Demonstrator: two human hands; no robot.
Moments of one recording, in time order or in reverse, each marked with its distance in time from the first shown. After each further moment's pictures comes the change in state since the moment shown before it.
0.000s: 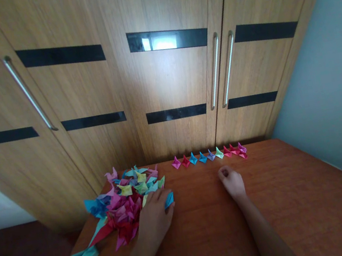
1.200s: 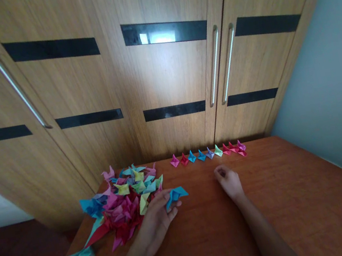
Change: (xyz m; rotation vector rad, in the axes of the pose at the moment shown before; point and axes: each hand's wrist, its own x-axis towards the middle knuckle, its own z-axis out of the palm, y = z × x) left_hand -0.001 0.017 0.005 -1.816 -0.237 -0.618; right_hand -0.010 -0.018 -0.004 0.205 -0.071 -0.049
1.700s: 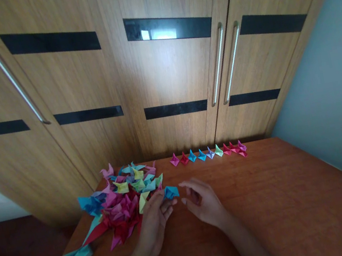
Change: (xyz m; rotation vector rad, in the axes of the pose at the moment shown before) left_hand 0.004 -0.009 0.000 0.058 0.279 0.118; right_hand -0.065 -0.106 0.029 0.232 -0.303 -0.501
